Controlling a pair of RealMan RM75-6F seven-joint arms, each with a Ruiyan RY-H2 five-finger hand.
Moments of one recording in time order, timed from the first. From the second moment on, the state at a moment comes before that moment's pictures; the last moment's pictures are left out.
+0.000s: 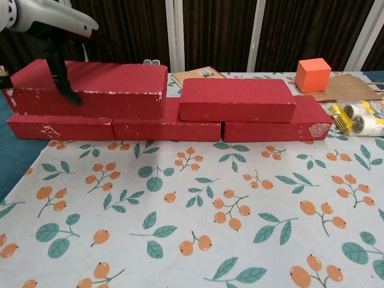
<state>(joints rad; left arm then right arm) -1.04 -1.04 -0.28 -1.89 0.33 0.73 0.89 0.06 -1.05 0.07 -1.64 -1.33 1.44 0.09</state>
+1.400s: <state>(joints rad) -1.22 -1.44 -0.09 -1.12 0.62 0.49 0.45 0.06 -1.06 0.12 -1.64 -1.24 1.38 0.03</state>
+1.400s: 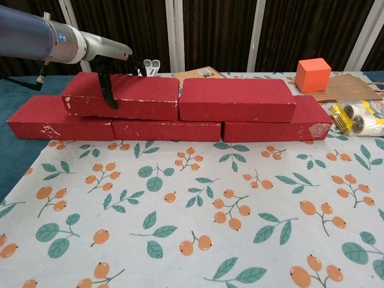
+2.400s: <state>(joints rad) -1.27 -1.45 -0.03 -1.16 0.55 0.55 0.45 0.05 -1.06 0.13 -1.64 -1.25 1.38 0.04</state>
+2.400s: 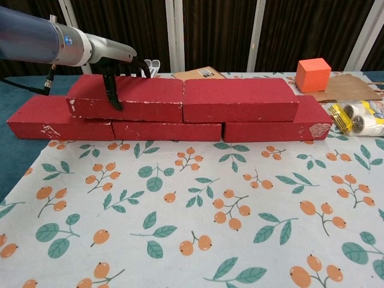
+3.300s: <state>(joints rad) -1.27 -1.47 -0.03 -1.14 0.55 0.56 0.43 0.05 -1.06 0.13 -1.64 -1.24 1.38 0.02</state>
